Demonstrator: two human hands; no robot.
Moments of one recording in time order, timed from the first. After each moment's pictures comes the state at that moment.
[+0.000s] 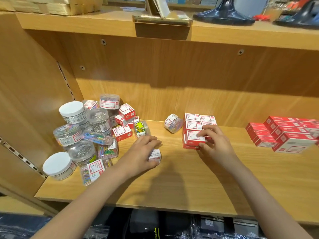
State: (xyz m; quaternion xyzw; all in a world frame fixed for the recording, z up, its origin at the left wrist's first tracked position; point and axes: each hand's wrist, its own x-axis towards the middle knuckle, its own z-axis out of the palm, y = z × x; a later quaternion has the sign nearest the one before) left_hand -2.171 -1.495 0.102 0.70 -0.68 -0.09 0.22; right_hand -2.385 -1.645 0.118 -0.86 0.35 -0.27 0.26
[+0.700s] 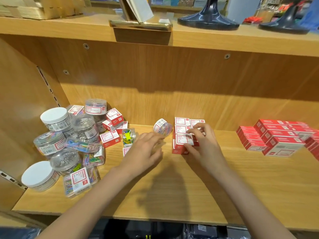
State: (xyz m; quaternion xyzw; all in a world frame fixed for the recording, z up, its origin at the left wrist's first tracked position) left_hand -2.196 -1.534 0.114 0.68 -0.67 -0.02 0.29; right_hand -2.379 -1.646 0.124 -0.89 0.31 -0.32 0.13
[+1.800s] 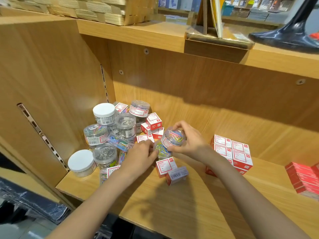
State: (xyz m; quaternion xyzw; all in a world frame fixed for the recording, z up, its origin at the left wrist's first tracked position) left_hand -2.135 -1.489 0.113 0.85 -0.42 -0.06 0.30; right_hand -2.238 -1.638 0.155 -0.93 0.14 -0.15 0.31
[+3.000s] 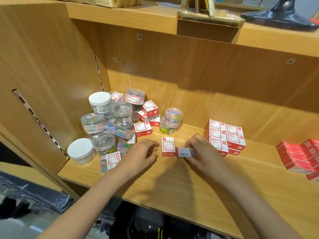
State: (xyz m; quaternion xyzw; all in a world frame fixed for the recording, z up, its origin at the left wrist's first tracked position) left_hand -2.154 -1.465 0.101 0.77 -0.53 -0.12 0.33; right_hand -2.322 -1.615 0.119 -0.96 0.15 -0.15 0.17
